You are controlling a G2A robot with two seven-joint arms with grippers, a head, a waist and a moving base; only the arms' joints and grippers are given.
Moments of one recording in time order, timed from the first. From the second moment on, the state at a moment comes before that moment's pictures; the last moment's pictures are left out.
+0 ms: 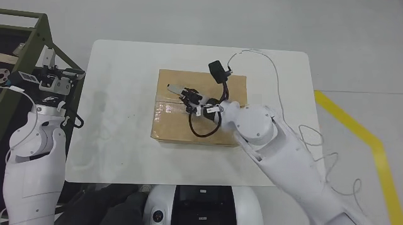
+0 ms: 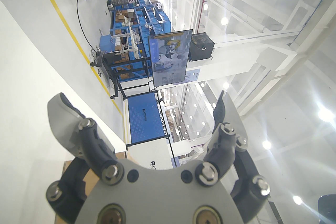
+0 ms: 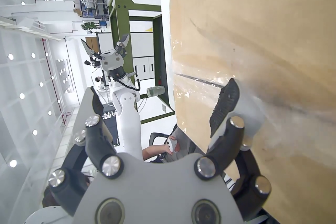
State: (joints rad) left arm 1.54 -1.05 -1.92 -1.60 -0.52 -0.29 -0.41; right arm -1.00 -1.37 0.82 -1.78 0.08 0.56 0.46
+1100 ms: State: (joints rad) left arm 1.54 -1.05 -1.92 -1.60 -0.52 -0.29 -0.41; right arm -1.06 -1.36 0.89 -1.82 0.03 0.72 0.50
